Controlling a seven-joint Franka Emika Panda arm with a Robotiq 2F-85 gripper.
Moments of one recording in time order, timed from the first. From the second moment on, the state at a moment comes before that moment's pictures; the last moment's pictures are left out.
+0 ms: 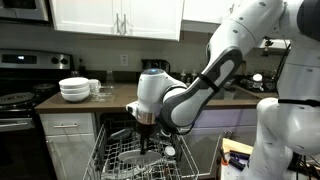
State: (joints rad) arm 0.21 0.01 0.18 -2.47 -0.13 2.58 -0.08
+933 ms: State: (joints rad) arm 0.21 -0.04 0.19 -2.55 0.29 2.51 -0.38
